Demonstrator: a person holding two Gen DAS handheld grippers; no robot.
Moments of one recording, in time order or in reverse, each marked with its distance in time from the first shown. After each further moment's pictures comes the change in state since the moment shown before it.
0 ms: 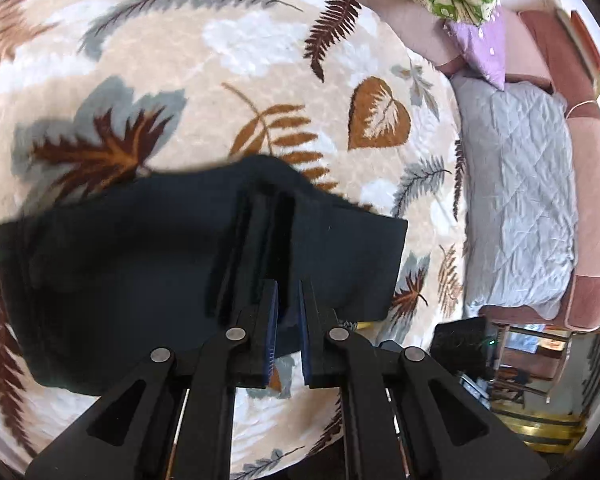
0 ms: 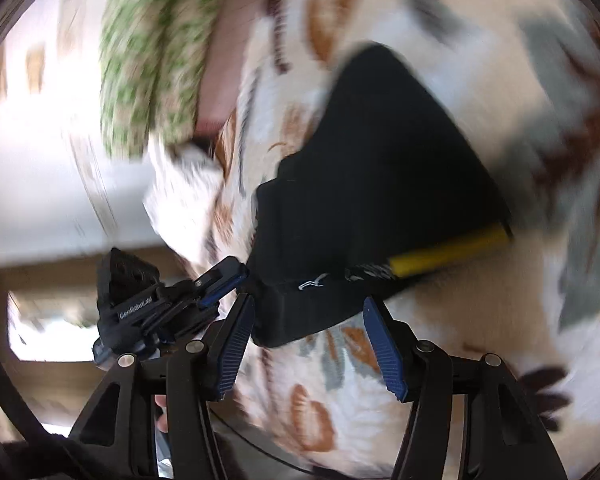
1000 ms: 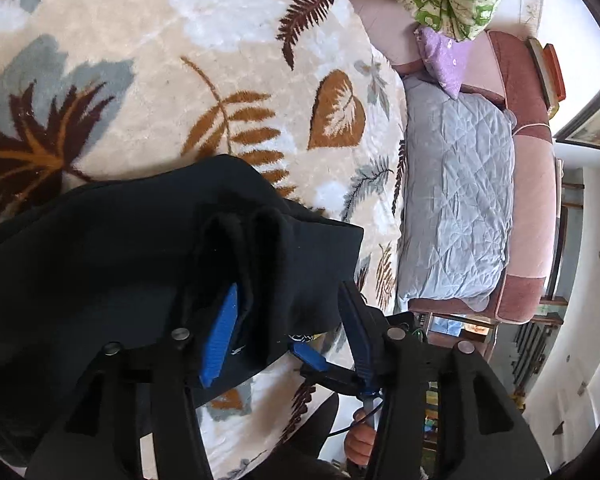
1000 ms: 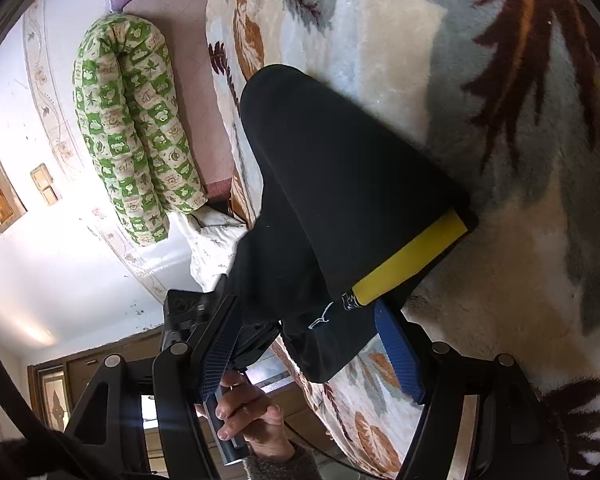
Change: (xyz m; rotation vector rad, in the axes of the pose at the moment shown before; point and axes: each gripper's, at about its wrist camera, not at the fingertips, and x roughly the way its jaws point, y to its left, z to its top) left arm 0.037 0.041 0.018 -0.031 0.096 -0.364; right arm 0.012 -0.039 0.012 0.211 -0.072 0.187
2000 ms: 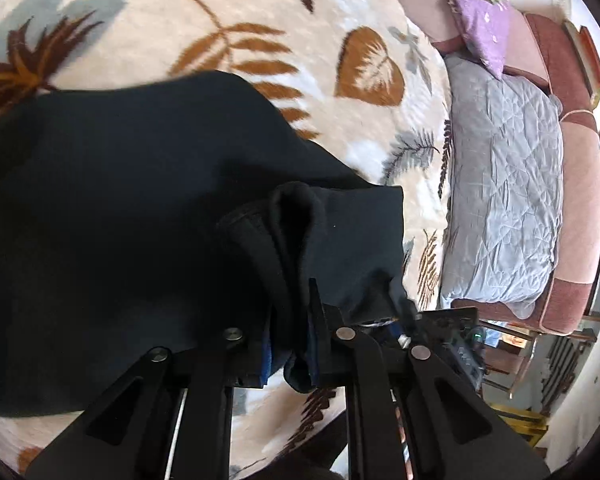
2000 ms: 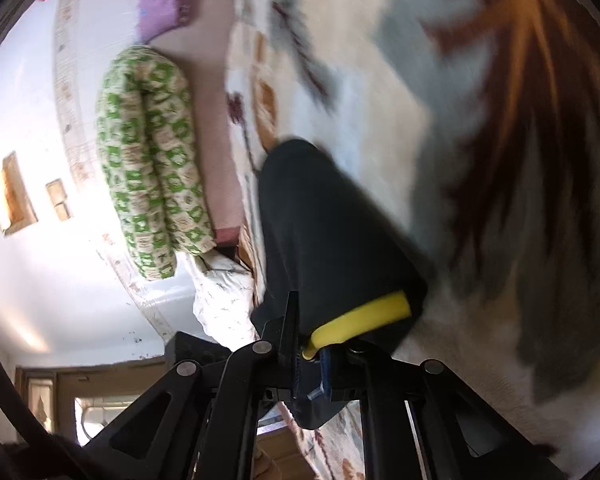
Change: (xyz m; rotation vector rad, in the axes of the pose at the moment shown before) left arm 0.047 -0.026 -0.036 -0.036 -0.034 0.216; right arm -0.033 0.000 0.013 -0.124 -0.228 0.052
